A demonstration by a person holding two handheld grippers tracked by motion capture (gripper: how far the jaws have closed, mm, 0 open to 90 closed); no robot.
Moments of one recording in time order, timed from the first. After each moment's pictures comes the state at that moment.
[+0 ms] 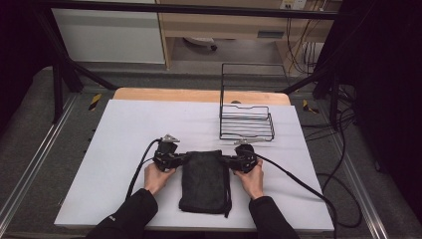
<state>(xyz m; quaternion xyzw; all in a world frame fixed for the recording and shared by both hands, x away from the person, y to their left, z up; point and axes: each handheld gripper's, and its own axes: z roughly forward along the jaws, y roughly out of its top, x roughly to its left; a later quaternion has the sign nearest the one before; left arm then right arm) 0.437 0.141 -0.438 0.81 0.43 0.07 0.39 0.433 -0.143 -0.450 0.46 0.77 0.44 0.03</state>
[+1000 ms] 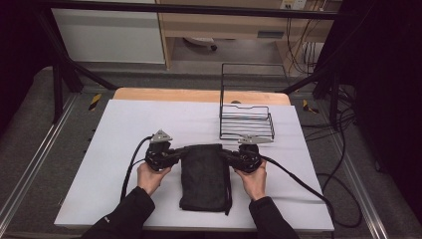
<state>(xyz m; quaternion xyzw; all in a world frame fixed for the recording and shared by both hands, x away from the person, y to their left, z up) 0.409 0.151 -0.391 0.79 0.39 0.10 0.46 0.409 -0.143 -0.410 0.42 0.76 0.50 0.08</state>
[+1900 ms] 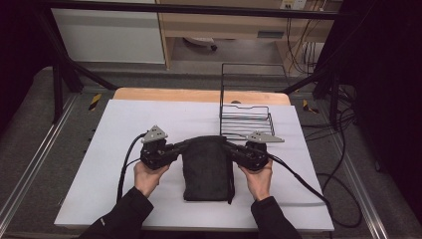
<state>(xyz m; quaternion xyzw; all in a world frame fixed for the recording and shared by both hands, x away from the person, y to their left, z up) 0.389 0.152 -0.355 0.77 0.37 0.12 0.51 0.394 -0.152 -0.376 0.39 0.73 0.54 0.13</state>
